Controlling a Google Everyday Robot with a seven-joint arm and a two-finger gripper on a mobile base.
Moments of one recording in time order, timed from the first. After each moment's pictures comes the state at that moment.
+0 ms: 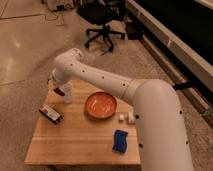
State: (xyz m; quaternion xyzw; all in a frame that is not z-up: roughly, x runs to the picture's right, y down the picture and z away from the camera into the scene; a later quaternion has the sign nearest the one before) arm -0.285 -0.032 0.803 -0.32 -0.16 0.44 0.82
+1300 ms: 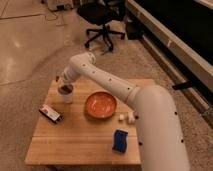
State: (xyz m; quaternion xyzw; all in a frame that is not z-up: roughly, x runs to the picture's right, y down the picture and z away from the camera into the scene) arm -0.248 -0.036 0.857 -0.32 -0.18 0.47 0.80
